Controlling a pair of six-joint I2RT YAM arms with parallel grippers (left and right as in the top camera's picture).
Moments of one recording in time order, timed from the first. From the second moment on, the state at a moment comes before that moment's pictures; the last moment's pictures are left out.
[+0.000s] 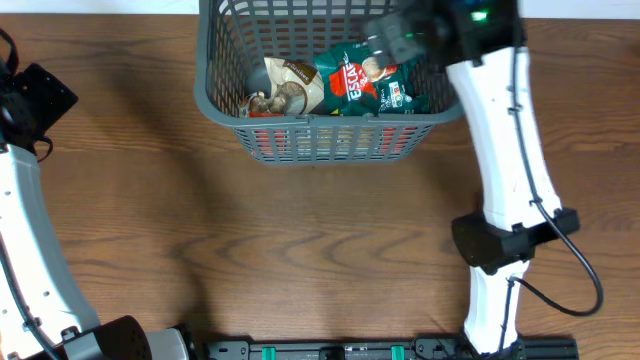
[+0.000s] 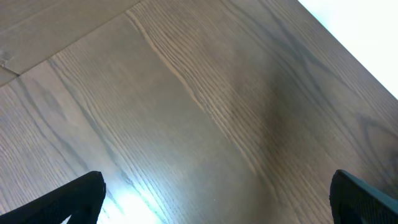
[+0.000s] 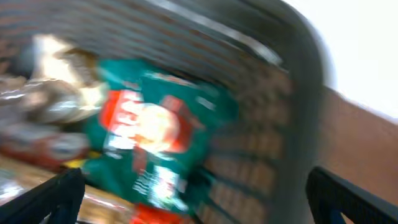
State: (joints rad) left arm 0.40 1.54 1.75 -1.13 -0.22 -0.41; right arm 0.35 2.14 2.68 -1.46 0.25 -0.06
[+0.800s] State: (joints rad) left arm 0.40 1.54 1.75 -1.13 -0.22 -0.41; right arm -0.09 1.94 2.70 -1.69 0.24 0.34
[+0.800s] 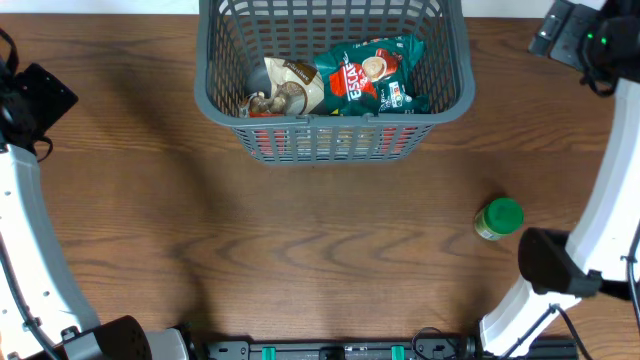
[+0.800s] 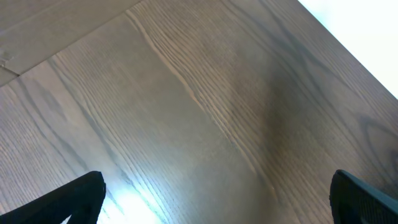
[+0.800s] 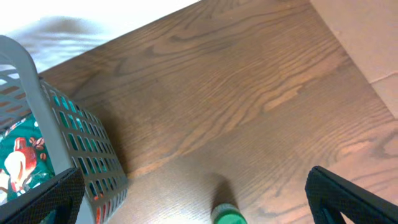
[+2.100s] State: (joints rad) left arm 0.40 1.54 1.75 -1.13 -0.22 -0.41; right arm -0.11 1.57 1.24 -1.26 0.28 0.49
